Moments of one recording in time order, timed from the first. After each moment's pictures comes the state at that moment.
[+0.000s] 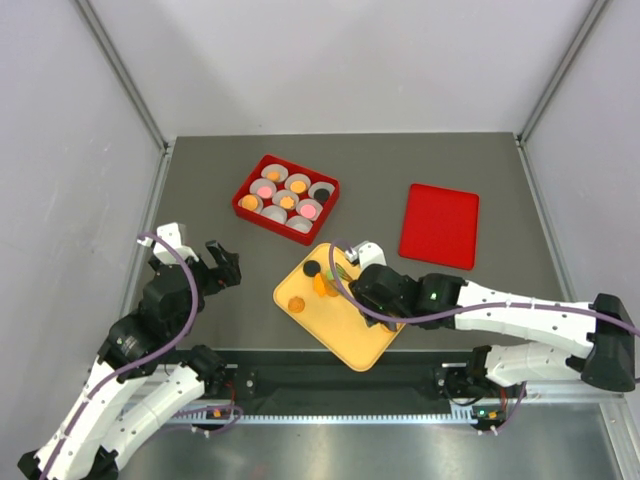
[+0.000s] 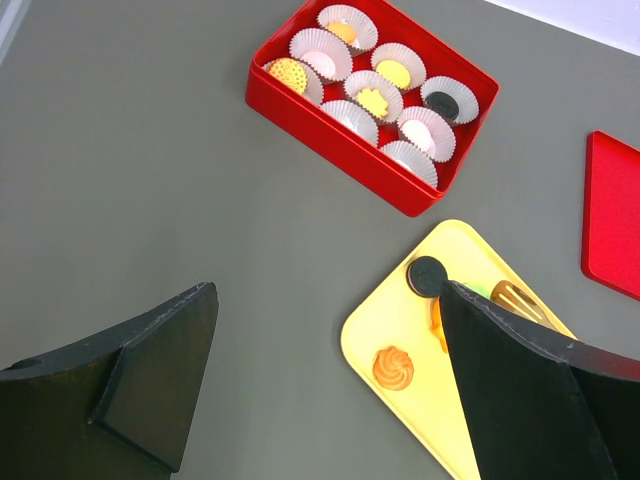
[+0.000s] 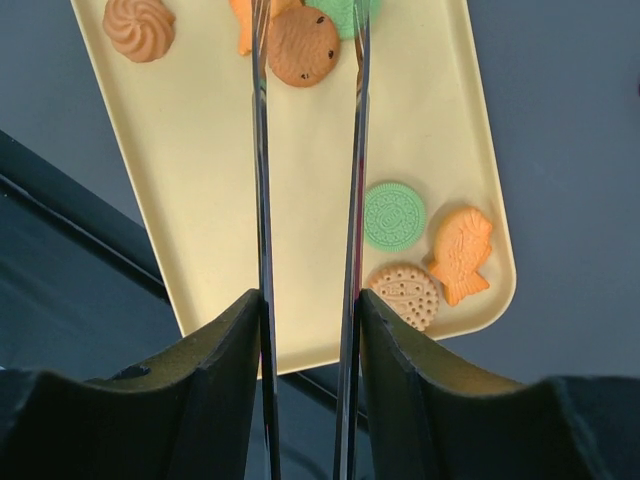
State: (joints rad) left arm -0.62 0.45 0.84 -0.77 -0.55 -0.53; right arm 1.20 1.17 0.90 -0.66 0.34 0.50
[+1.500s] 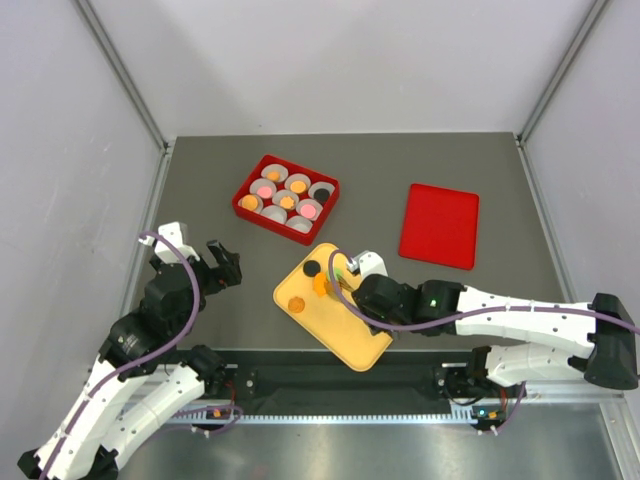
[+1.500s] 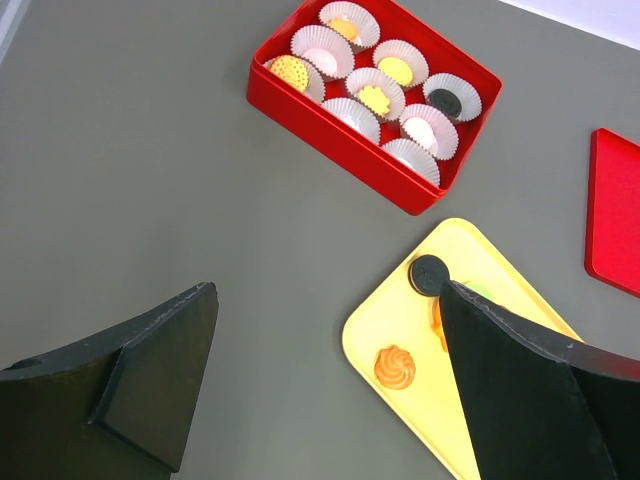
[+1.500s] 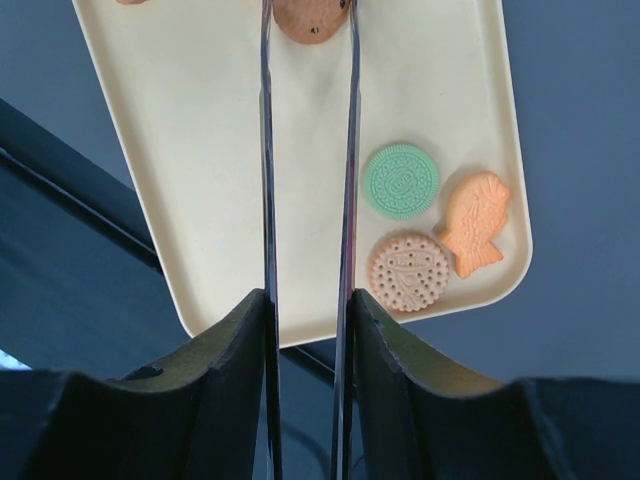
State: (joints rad) left arm -0.62 0.46 0.84 -0.77 -0.55 -0.53; right arm 1.25 1.16 0.87 -0.69 0.34 0.53
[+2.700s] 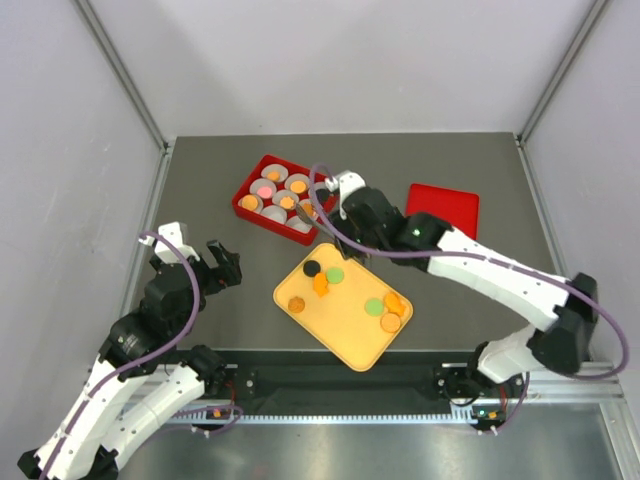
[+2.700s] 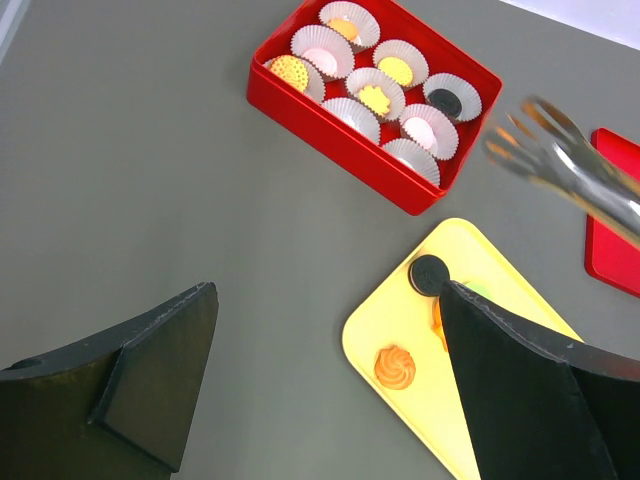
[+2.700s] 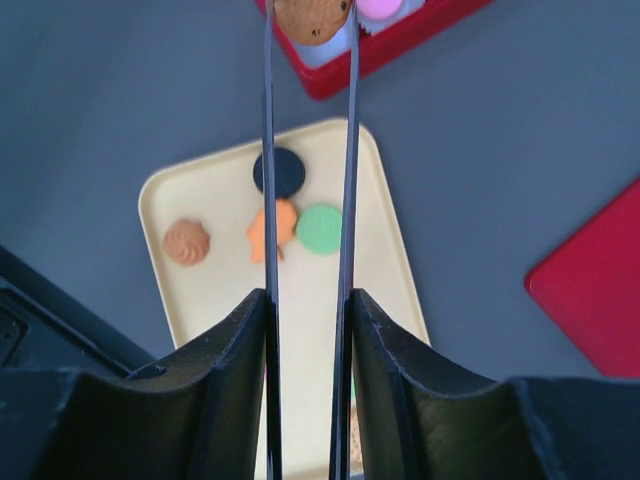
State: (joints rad) left arm -0.62 0.46 0.84 -0.77 -0.55 -0.53; right arm 0.98 1.38 1.33 -0.67 0.26 0.29
